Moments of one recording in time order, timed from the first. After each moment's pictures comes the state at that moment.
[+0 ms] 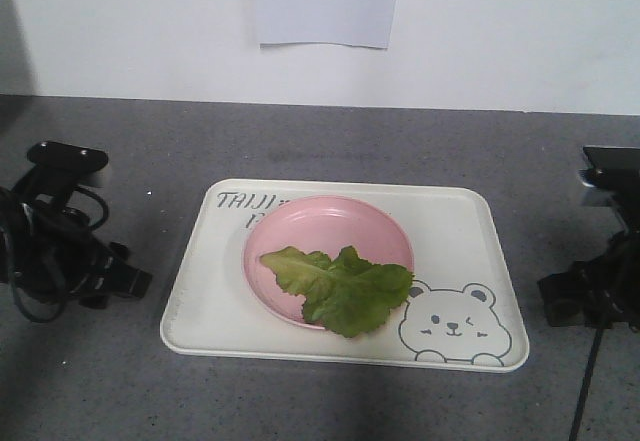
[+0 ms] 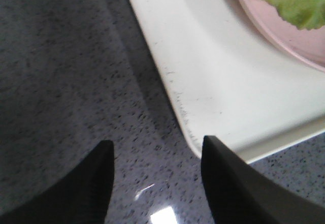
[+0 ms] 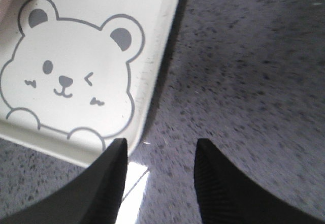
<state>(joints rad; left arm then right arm) -0.22 1.36 -0.96 -0.23 0.82 0.21 -0.06 1.30 -0.89 0.33 0.95 -0.35</state>
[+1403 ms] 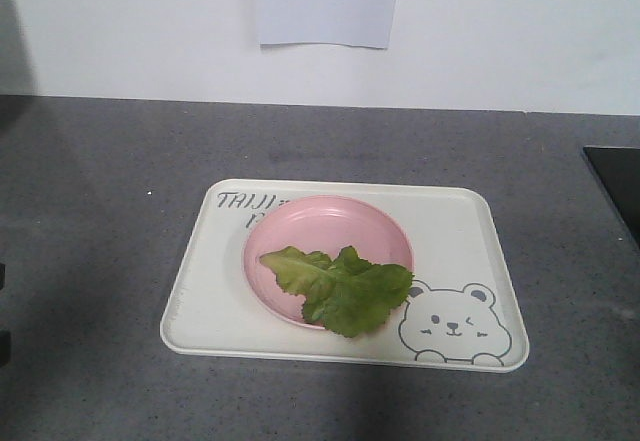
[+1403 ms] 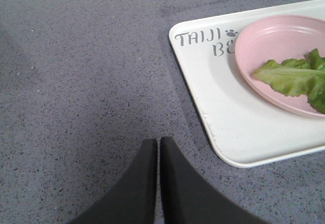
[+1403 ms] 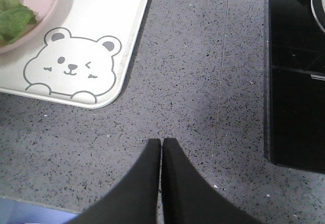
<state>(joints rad) -0.22 0.70 -0.62 -0.04 0.58 0.02 -0.06 0.51 -0.70 0.14 1.04 -0.21</state>
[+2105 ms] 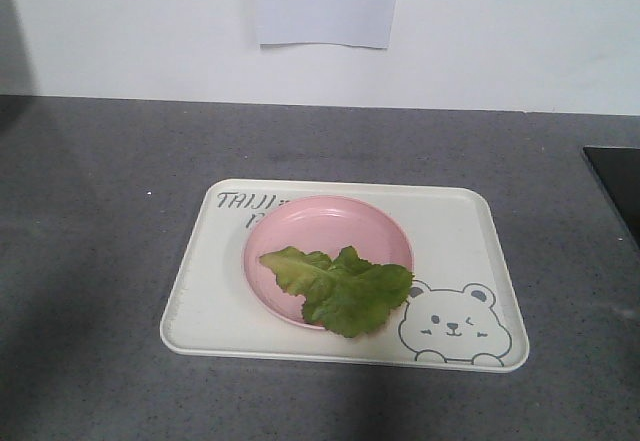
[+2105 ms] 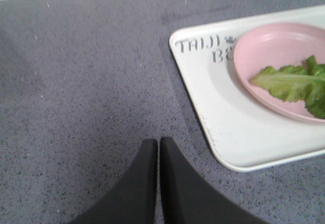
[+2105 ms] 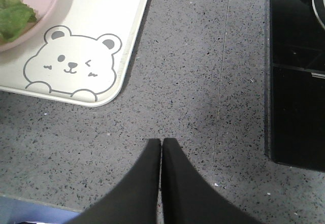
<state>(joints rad) -0.21 0.60 -0.58 -0.04 0.56 0.02 -0.06 0.51 -0.70 0.14 1.04 -0.20</state>
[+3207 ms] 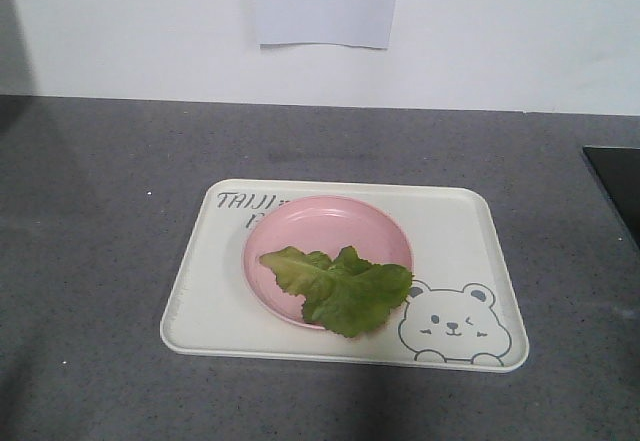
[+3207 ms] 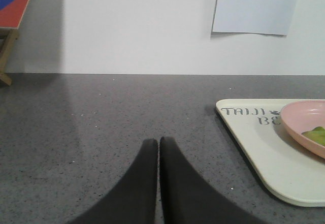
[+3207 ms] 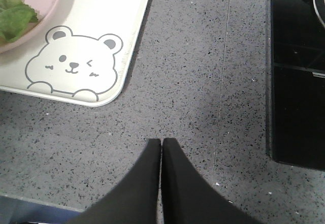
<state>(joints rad) -0.06 -0.01 0.03 -0.04 0.10 -0.04 -0.06 0.51 -0.70 0.14 1.04 -0.20</state>
